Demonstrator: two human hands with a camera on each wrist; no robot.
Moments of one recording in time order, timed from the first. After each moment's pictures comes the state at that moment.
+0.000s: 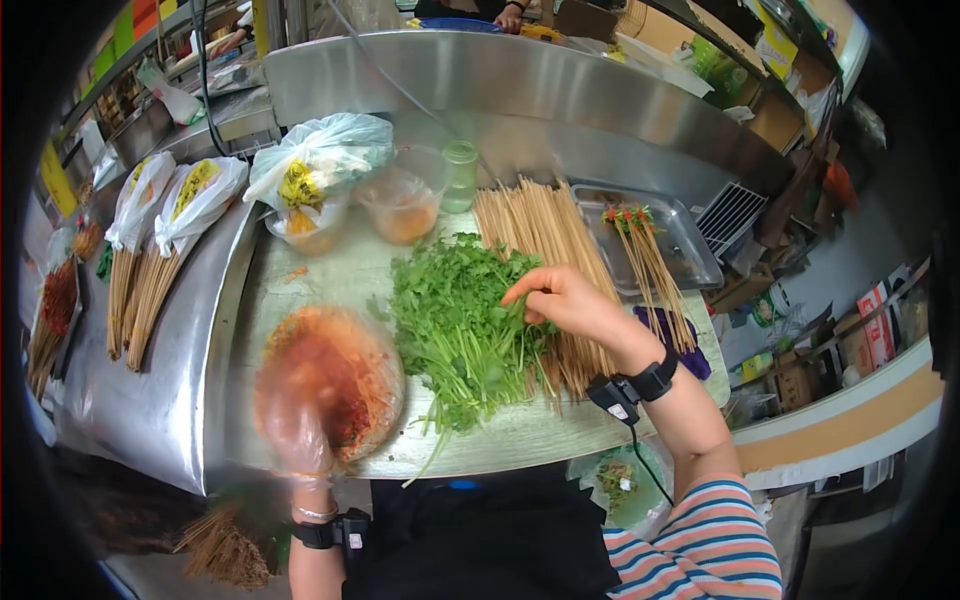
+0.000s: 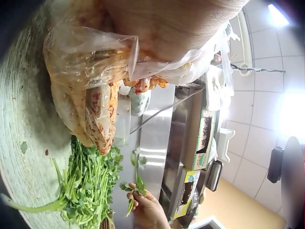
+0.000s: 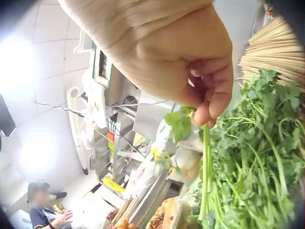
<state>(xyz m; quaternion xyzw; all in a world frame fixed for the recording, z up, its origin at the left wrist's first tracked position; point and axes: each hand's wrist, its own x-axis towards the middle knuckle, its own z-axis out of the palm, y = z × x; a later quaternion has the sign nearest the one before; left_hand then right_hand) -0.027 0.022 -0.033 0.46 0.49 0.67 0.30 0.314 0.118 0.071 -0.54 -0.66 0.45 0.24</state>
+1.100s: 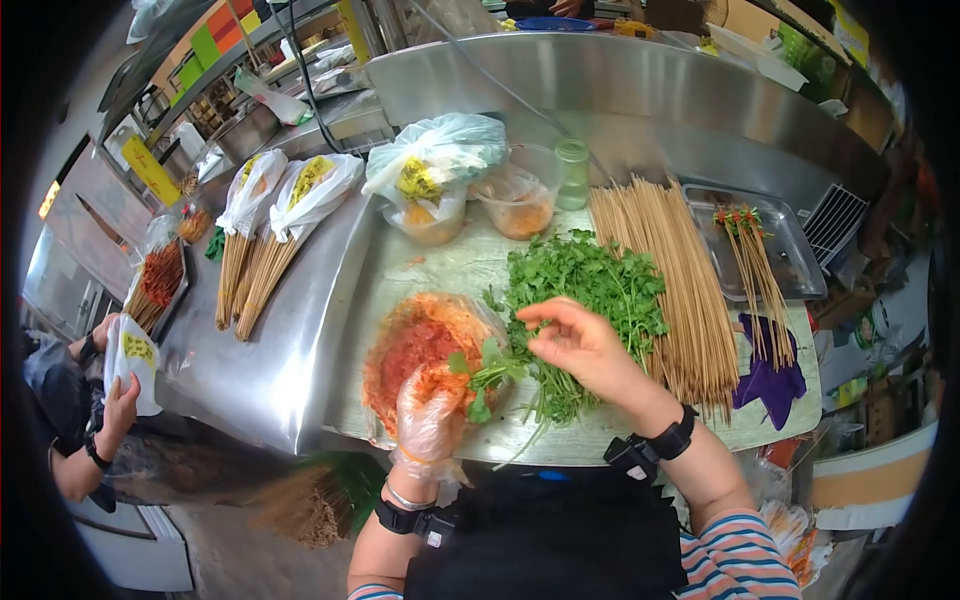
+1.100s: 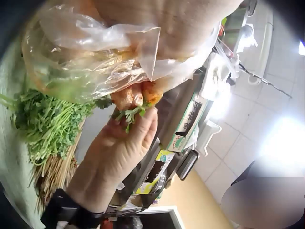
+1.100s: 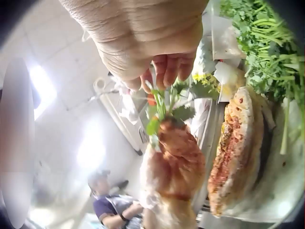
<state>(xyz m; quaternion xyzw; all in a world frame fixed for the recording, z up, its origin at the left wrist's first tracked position) 0.013 0.007 0.010 0.29 0.36 0.67 0.59 0.217 0.080 0.030 -0.31 -0.67 0.52 0.44</state>
